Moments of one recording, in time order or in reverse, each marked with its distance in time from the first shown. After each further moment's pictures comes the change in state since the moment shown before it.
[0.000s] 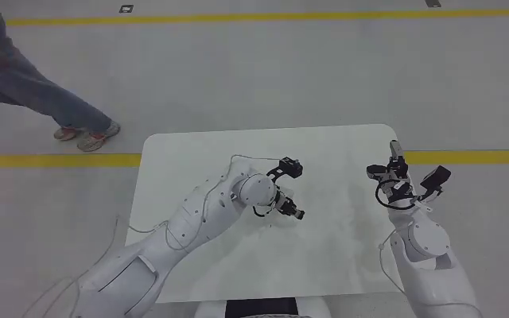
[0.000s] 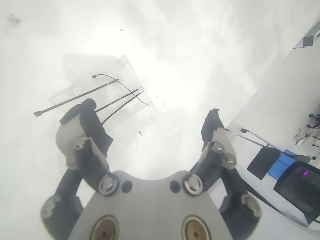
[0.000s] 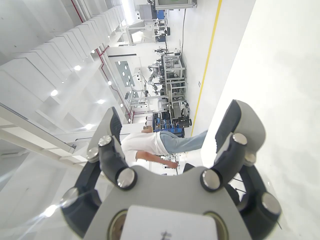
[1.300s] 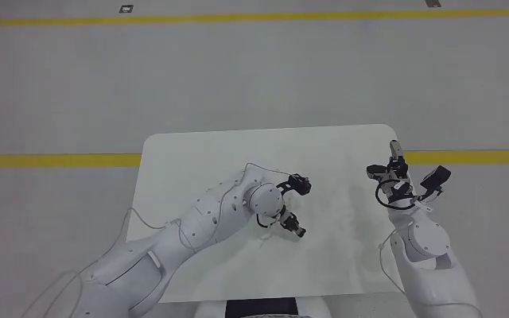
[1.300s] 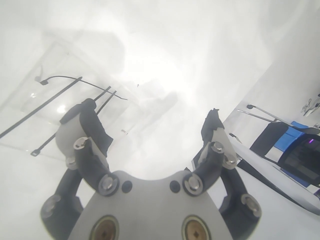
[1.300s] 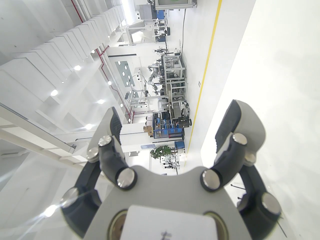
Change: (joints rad) left arm -0.046 -0.033 0.138 0.079 -0.067 -0.062 -0.048; right arm 0.000 0.000 0.000 0.000 0.000 0.000 0.000
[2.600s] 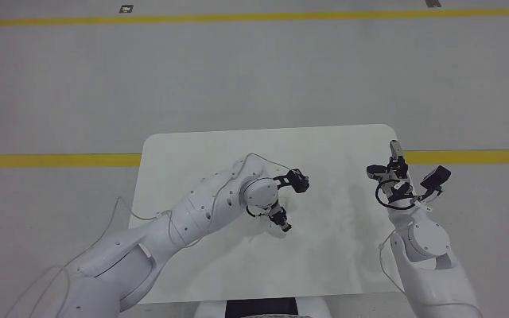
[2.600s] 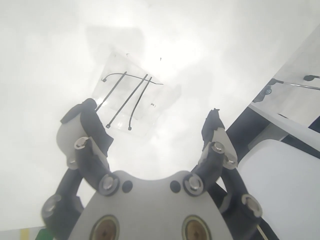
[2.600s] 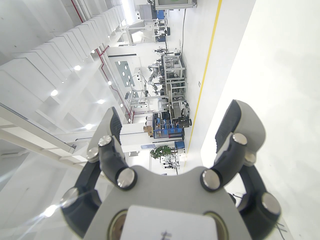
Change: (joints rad) left arm -0.077 0.058 0.020 -0.113 0.102 -0.117 -0.134; right arm 0.000 0.000 0.000 0.000 0.000 0.000 0.000
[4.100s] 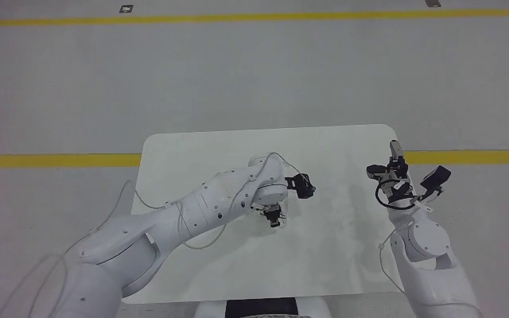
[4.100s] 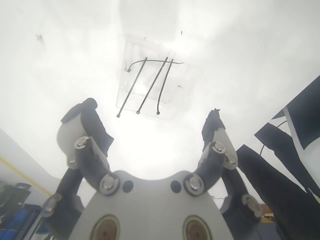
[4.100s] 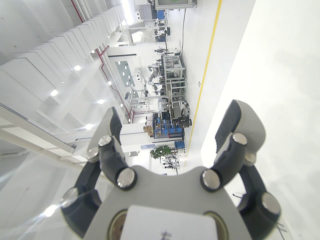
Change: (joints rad) left arm -0.134 -0.039 0.170 0.023 0.091 -0.130 -0.086; right arm 0.000 0.000 0.000 0.000 0.000 0.000 0.000
